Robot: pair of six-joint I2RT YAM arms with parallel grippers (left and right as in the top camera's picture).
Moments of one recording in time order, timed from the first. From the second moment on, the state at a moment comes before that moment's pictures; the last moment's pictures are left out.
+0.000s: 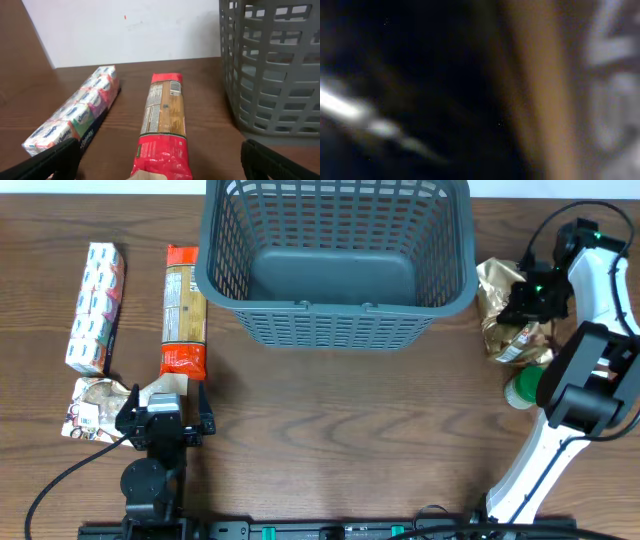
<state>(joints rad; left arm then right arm) 0.00 0.01 0.05 -0.16 -0.08 0.10 -0.33 2.24 1.95 -1.24 -0.11 -0.22</state>
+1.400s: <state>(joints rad) 0.00 0.01 0.05 -0.16 -0.08 0.10 0.37 2.12 2.47 -1.32 -0.12 -0.54</state>
